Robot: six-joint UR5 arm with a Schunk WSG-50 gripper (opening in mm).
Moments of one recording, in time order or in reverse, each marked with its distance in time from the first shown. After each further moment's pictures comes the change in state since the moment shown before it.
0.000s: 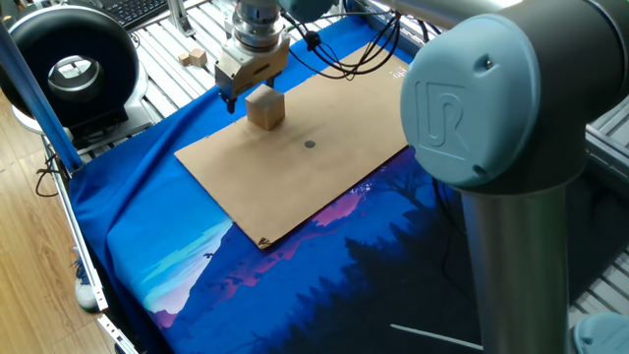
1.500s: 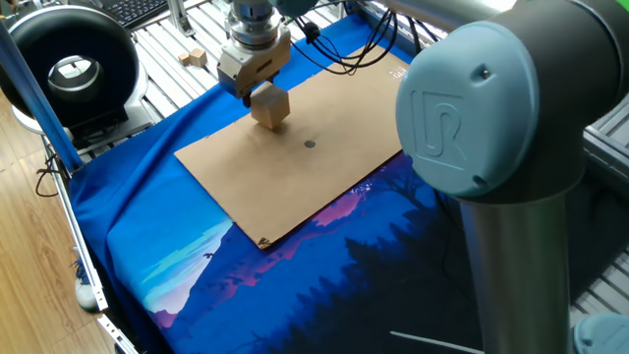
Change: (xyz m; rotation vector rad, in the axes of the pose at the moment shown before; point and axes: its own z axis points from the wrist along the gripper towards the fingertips) arm 0.014 0.001 -0.014 0.069 0.060 -0.027
